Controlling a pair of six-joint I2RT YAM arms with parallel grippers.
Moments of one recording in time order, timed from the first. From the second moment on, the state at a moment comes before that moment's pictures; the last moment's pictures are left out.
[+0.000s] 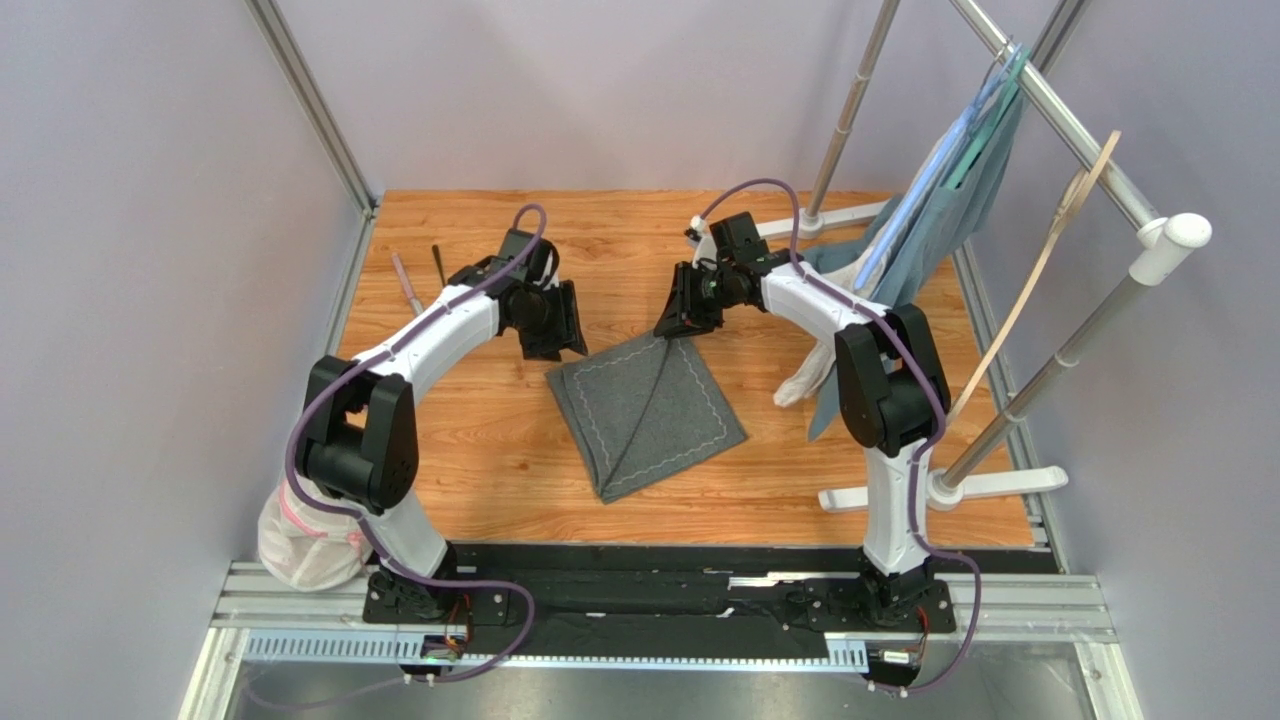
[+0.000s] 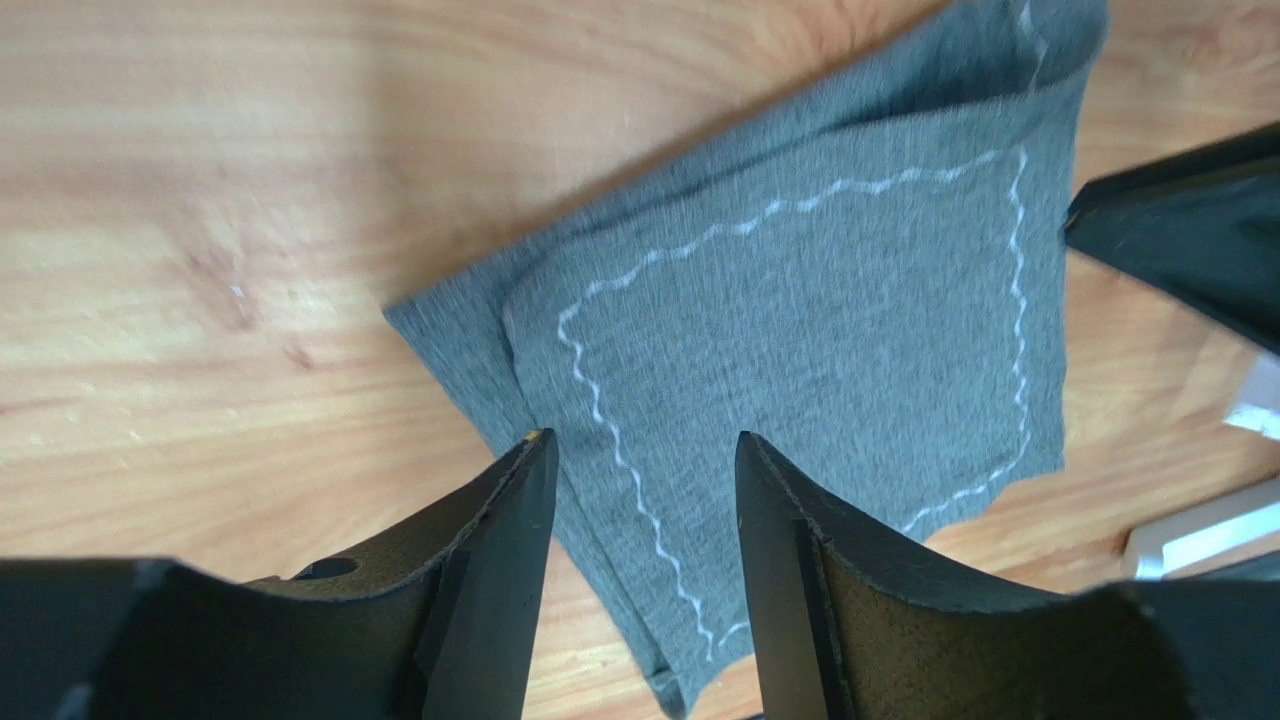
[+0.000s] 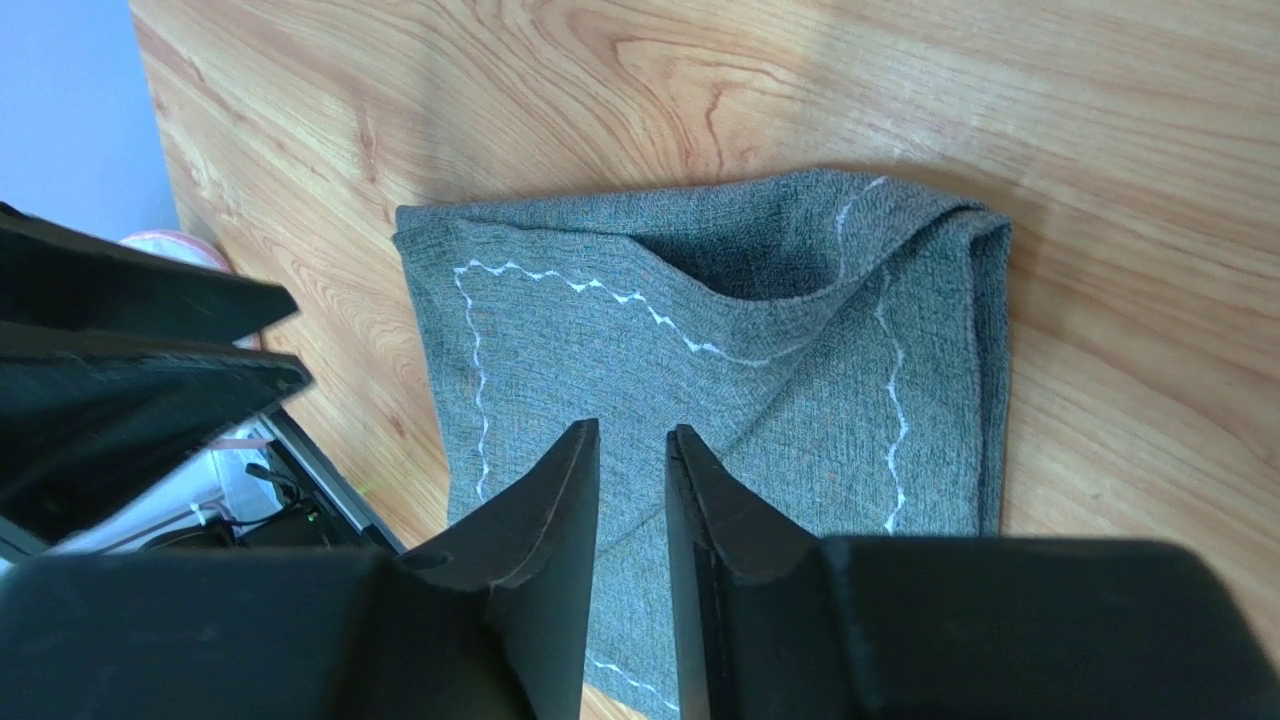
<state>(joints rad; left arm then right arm) -0.35 1.69 1.27 -0.63 0.16 -0.52 0.41 2.07 1.58 -0.44 -0.55 0.48</state>
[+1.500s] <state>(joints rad) -0.31 1.87 1.37 -0.74 0.12 -0.41 0.38 2.21 1.62 -0.38 -0.59 0.48</state>
